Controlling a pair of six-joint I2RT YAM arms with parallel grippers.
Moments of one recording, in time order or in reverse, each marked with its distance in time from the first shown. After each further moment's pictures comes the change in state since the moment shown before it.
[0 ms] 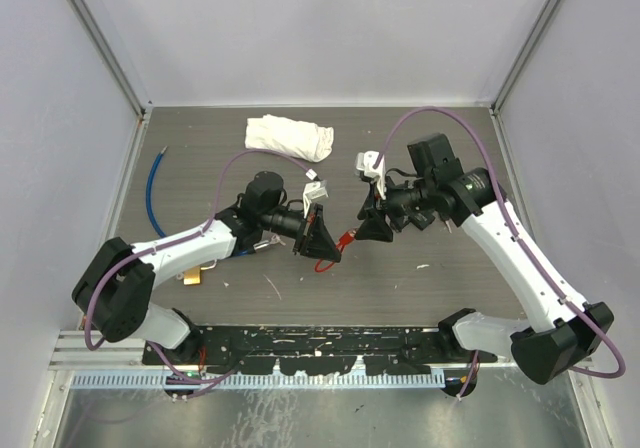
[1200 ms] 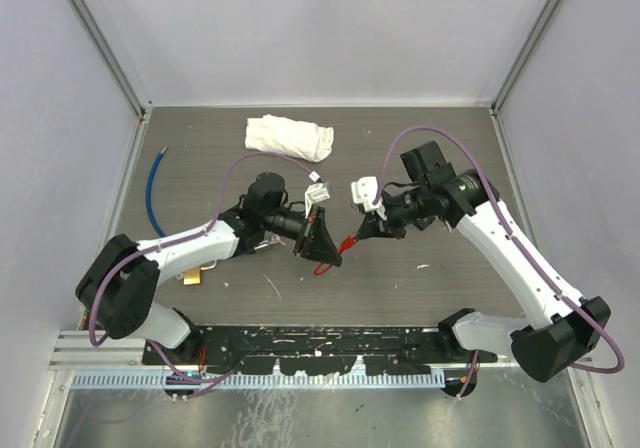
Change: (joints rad) left arm 0.000 0.010 -0.007 0.032 0.045 -0.072; right arm 0.026 0.015 -0.036 -0.074 -0.006 -0.373
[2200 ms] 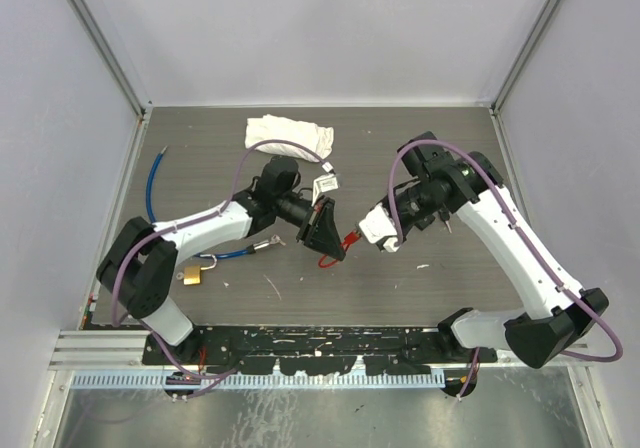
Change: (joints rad) left arm 0.026 0.149 0.176 -0.115 0.212 0.076; right arm 0.018 0.072 0.205 -0.326 0.058 -0.772
